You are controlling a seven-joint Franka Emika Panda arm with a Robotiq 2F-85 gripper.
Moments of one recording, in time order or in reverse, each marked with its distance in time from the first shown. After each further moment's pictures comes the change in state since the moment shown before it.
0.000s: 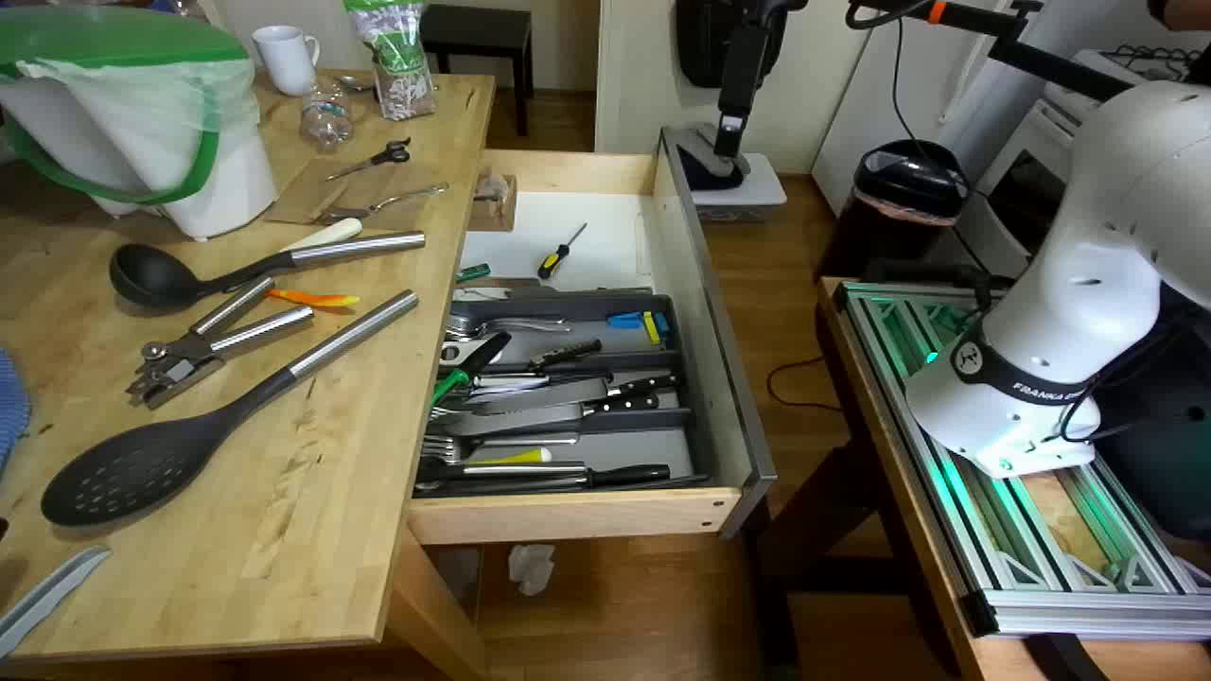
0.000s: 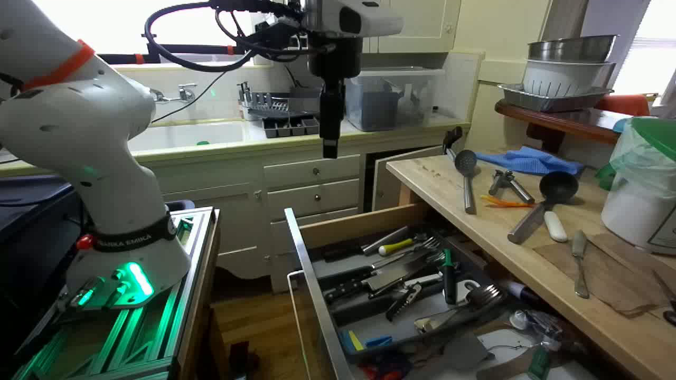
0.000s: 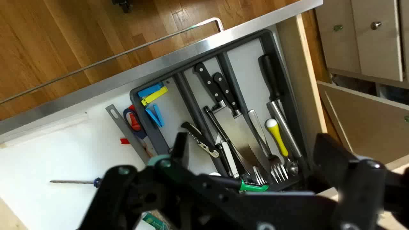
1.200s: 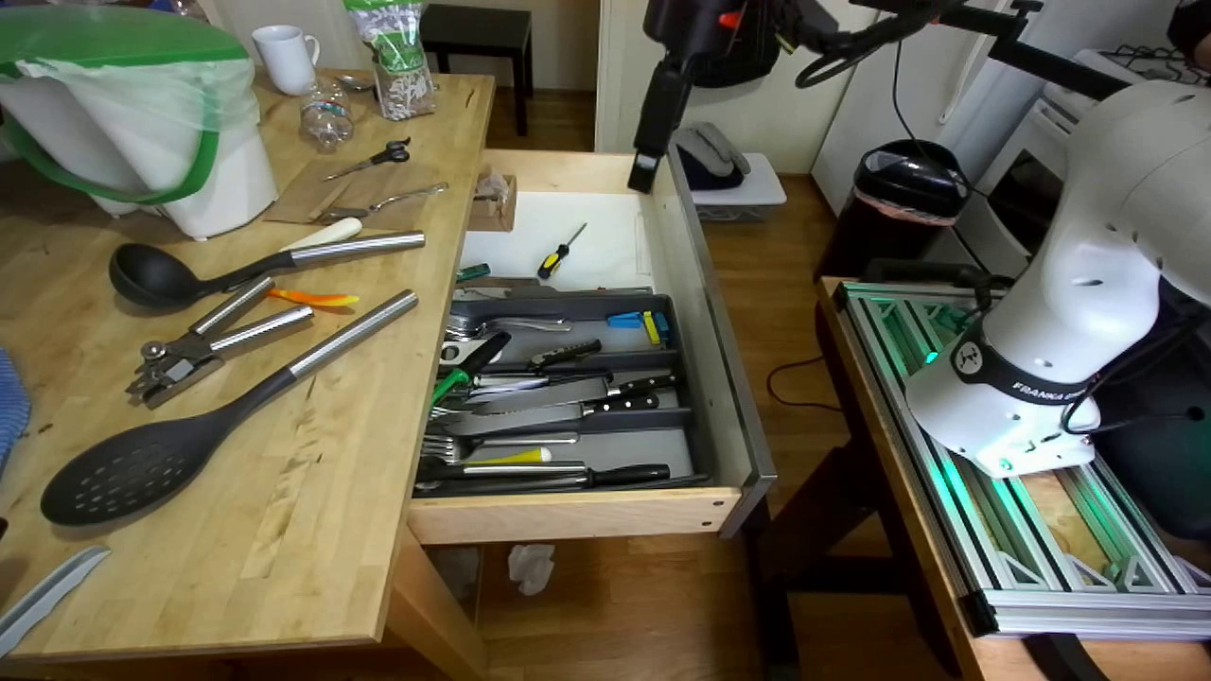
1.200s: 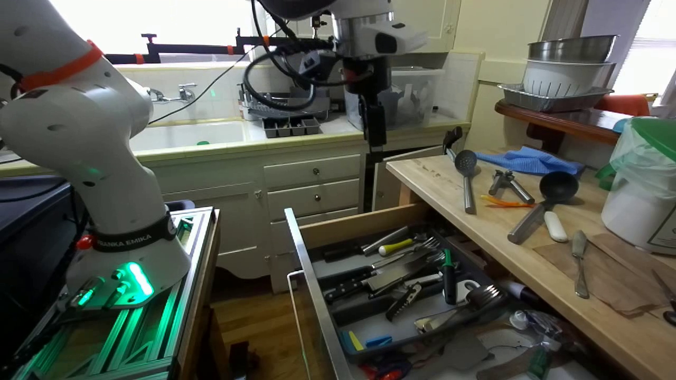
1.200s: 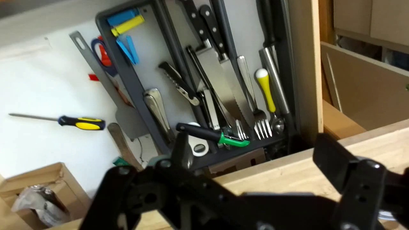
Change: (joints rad) arm 0.061 0.142 0.059 -0.007 0.055 0.331 -0.030
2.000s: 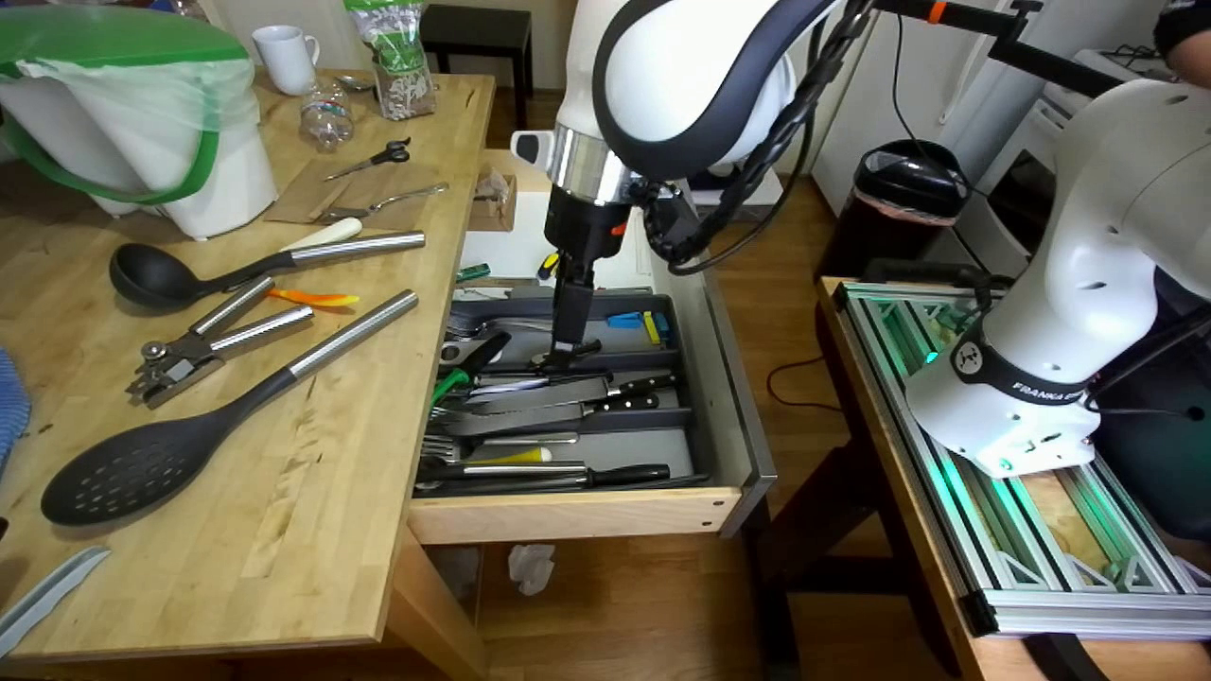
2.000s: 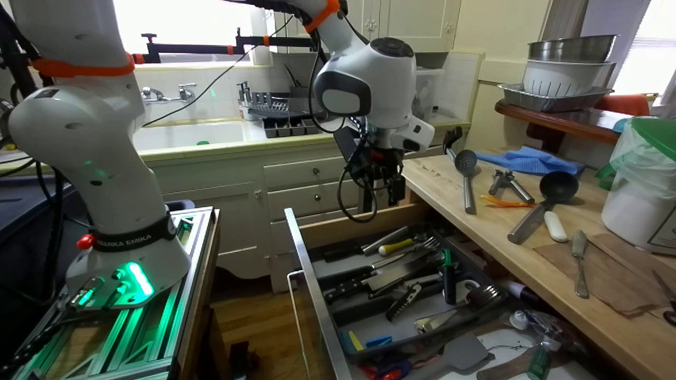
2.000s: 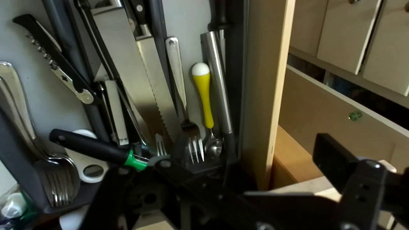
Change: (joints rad) arm 0.130 0.481 0.061 0.102 0.540 0.303 -0.518
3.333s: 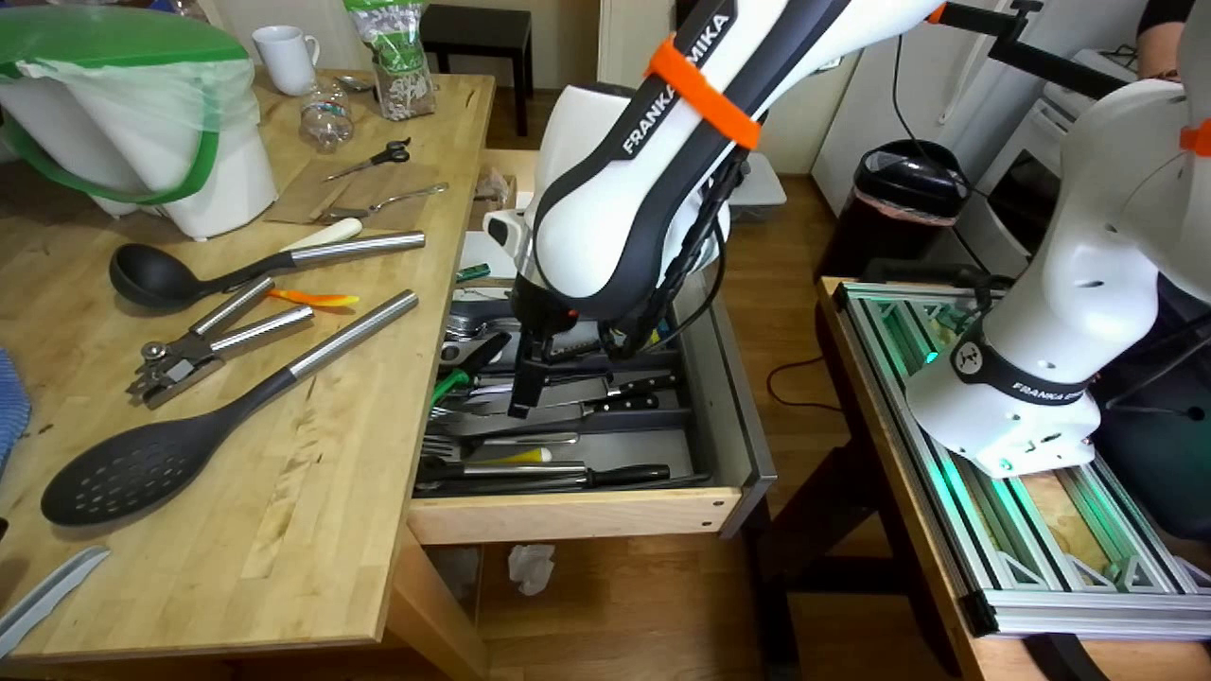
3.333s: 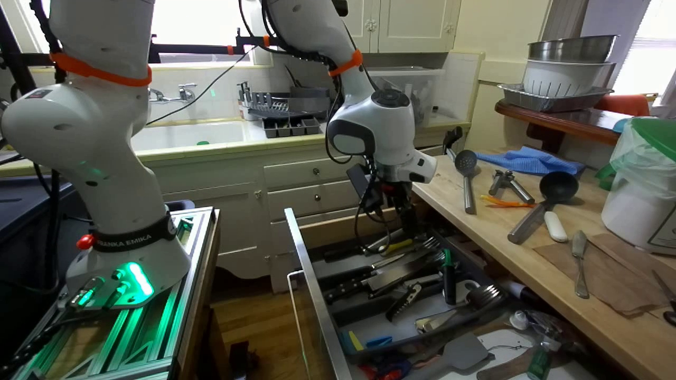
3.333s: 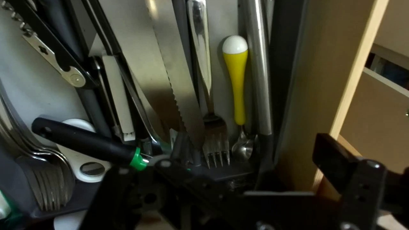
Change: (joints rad) arm -0.087 0.287 0.170 0.115 0.107 0.303 -0.102
